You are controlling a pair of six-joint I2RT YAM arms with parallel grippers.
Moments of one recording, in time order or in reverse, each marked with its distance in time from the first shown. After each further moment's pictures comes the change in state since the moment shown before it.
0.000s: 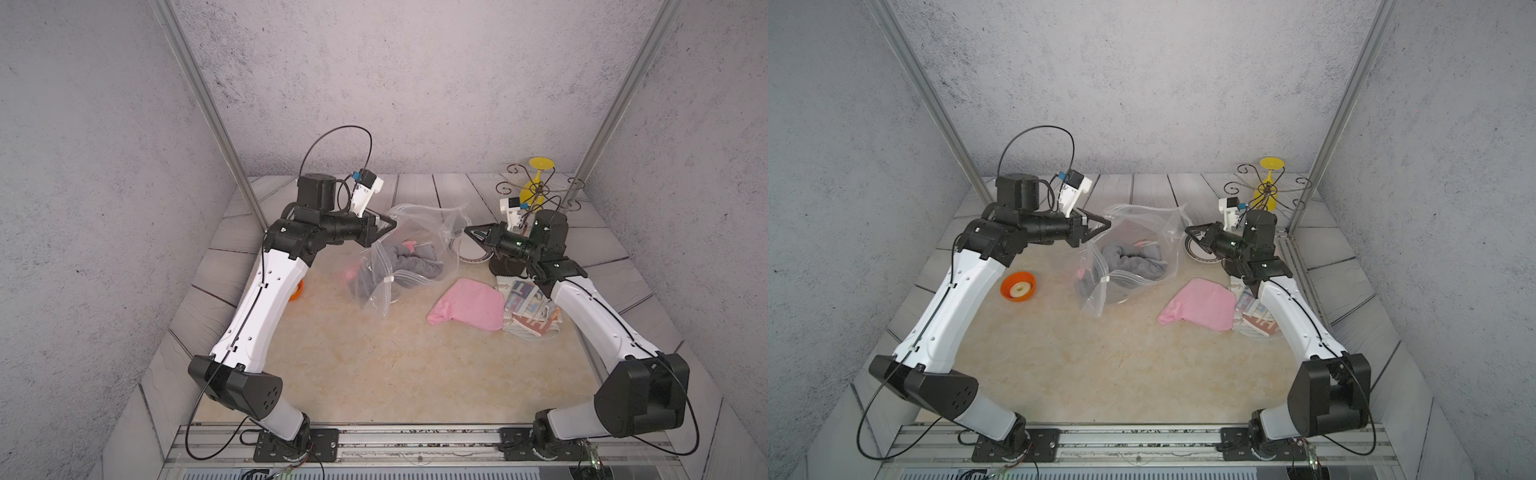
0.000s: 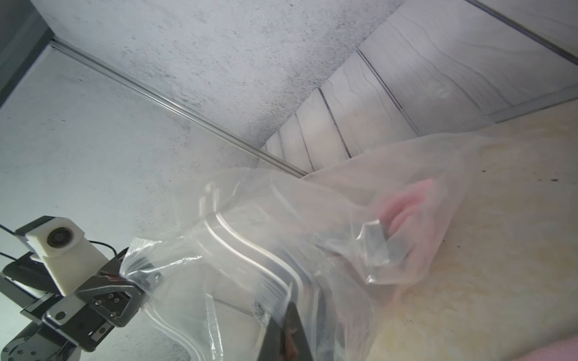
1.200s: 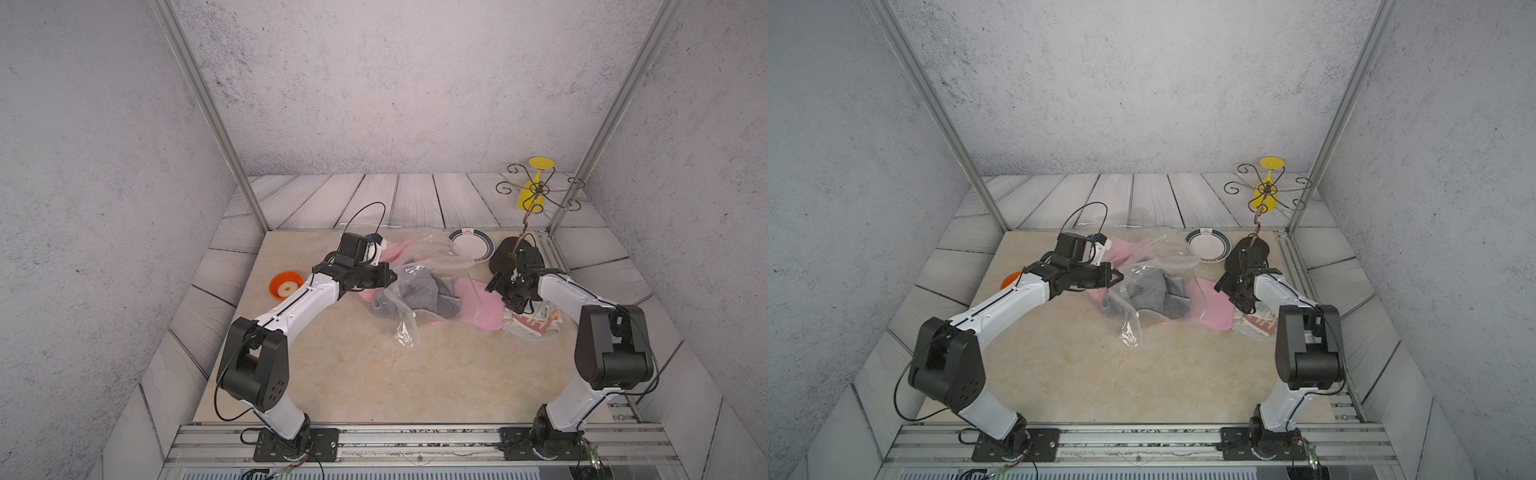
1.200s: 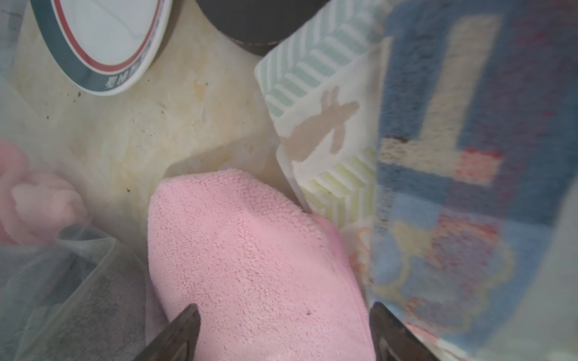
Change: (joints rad) left arm -0.061 0.060 -0.536 0.362 -0.212 -0.311; right arm -0.094 0.306 -0.090 -0.488 0.518 -0.172
